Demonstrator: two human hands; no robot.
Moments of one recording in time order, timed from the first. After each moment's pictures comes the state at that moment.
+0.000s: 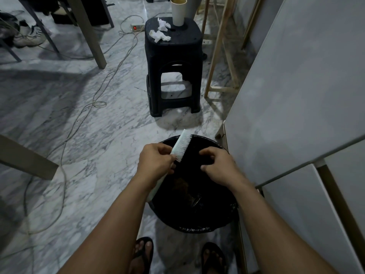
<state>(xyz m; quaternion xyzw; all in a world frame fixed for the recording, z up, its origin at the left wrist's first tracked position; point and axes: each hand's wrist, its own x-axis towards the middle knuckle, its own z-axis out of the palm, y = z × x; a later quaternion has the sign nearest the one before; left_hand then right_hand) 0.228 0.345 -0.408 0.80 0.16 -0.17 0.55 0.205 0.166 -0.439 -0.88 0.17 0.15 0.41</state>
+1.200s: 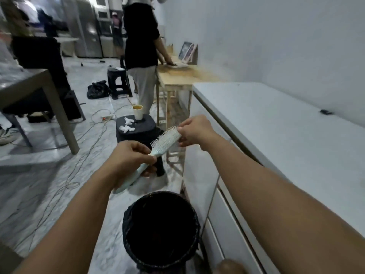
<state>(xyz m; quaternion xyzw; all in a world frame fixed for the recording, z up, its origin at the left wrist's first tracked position) 0.158 0.351 -0.126 0.79 -0.08 -0.16 0.59 0.168 0.153 -0.105 -0.82 0.17 -0.08 0.54</state>
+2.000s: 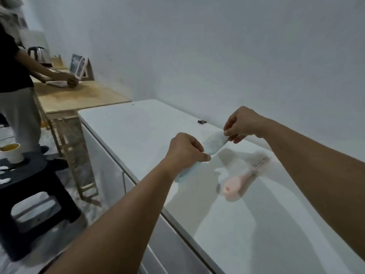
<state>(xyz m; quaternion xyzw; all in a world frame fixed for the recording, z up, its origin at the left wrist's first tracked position) 0.044 0.026 -0.042 0.74 -0.42 -0.22 0.48 -0.074 -0.137 0.023 -0.86 0.42 -0.13 0.26</state>
